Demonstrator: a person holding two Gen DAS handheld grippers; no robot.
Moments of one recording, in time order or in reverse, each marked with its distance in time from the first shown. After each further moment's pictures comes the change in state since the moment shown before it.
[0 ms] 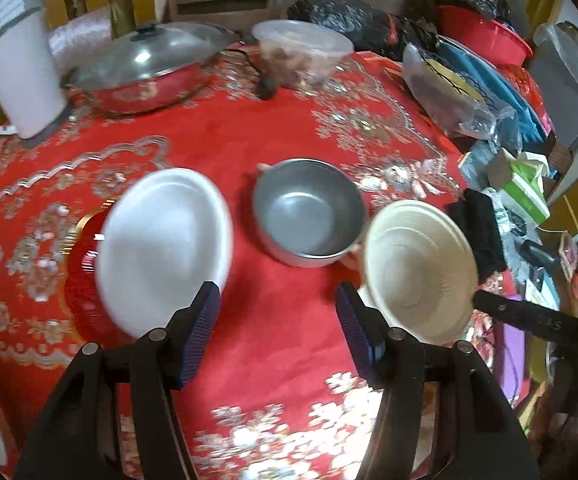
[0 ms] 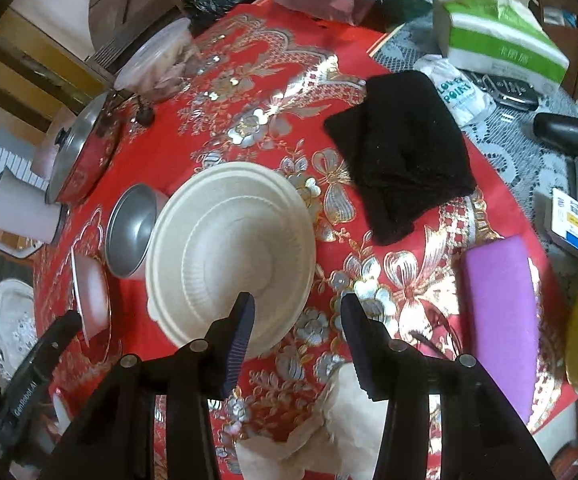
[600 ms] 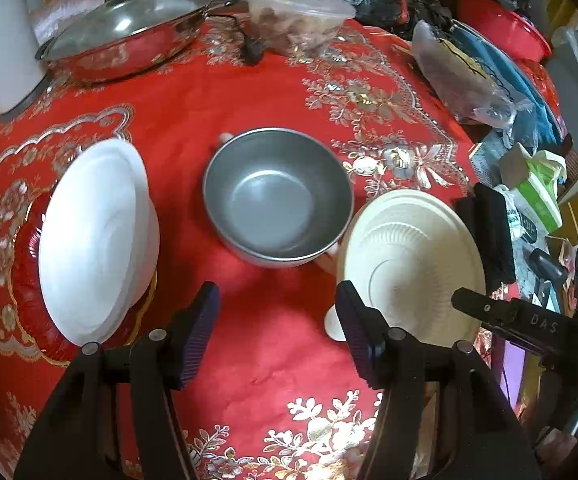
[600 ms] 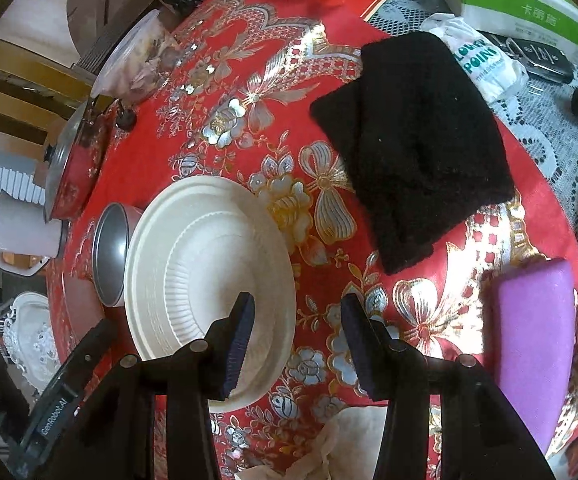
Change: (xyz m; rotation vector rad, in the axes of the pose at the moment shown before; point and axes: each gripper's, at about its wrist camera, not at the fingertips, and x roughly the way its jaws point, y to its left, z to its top) left arm 0.046 -0.021 0.002 -0.061 0.086 0.007; right arm 0.039 -0.021 0.025 0.060 0.086 0.074
